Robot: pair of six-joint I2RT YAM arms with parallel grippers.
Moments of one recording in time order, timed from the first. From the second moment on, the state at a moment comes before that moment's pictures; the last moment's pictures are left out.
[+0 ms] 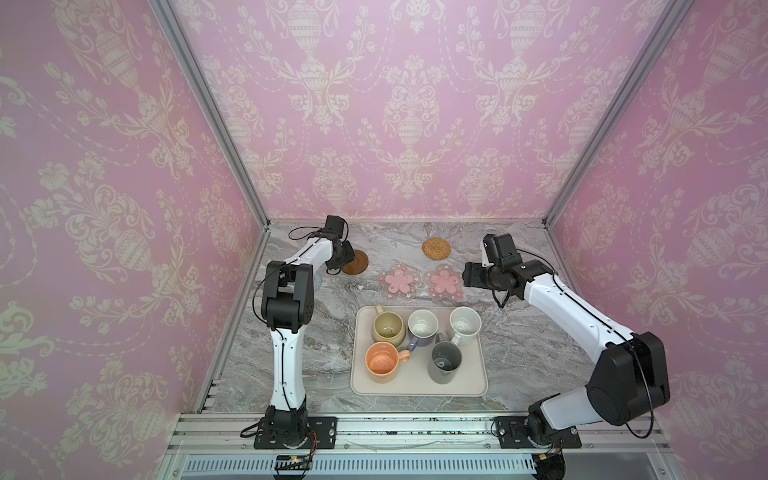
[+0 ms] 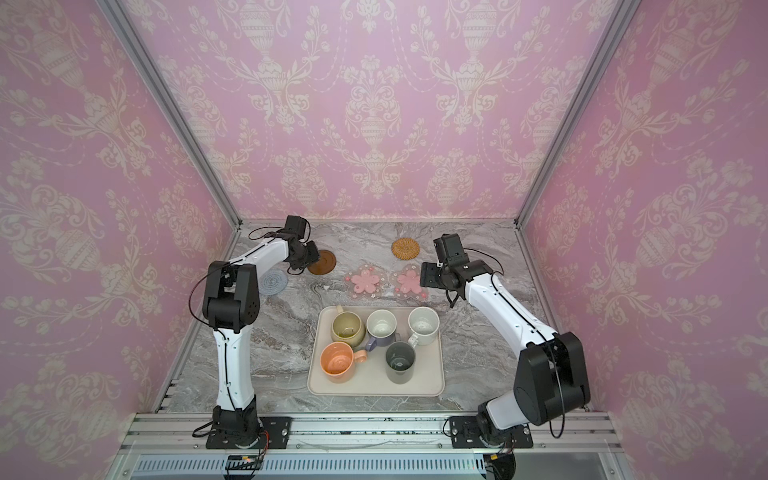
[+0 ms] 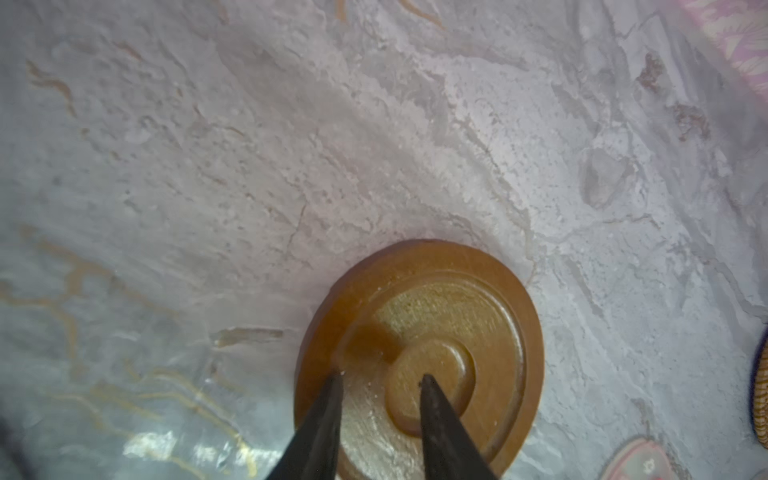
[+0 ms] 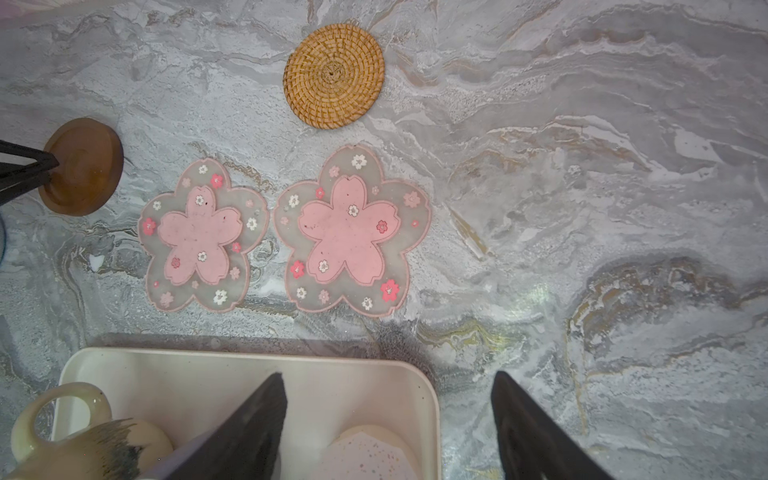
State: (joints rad) left arm -0.11 2.22 1.71 -0.58 0.05 -0.59; right arm 0.30 1.47 1.17 -0.62 0.07 0.39
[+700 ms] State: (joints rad) left arm -0.12 2.03 1.44 -0.58 0.09 -0.51; right arm 0.30 1.46 1.13 -0.60 0.04 0.45
